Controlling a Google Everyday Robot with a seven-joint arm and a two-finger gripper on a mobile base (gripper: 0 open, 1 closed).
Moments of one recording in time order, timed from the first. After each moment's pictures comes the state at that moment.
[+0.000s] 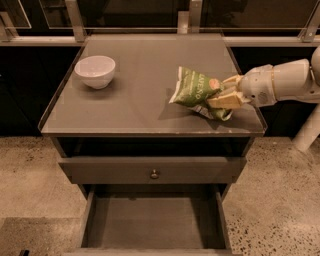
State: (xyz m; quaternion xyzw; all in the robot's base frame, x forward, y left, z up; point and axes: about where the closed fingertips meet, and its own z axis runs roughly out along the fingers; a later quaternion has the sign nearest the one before) arm 0.606 -0.167 0.876 -0.51 0.70 0.22 0.46
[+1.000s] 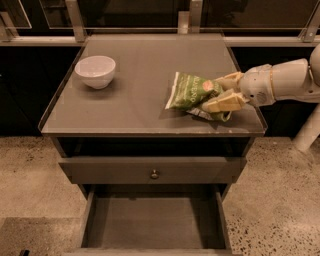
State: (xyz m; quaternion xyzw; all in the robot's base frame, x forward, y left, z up) arm 0.606 -0.167 0.876 -0.51 0.70 0.22 0.46
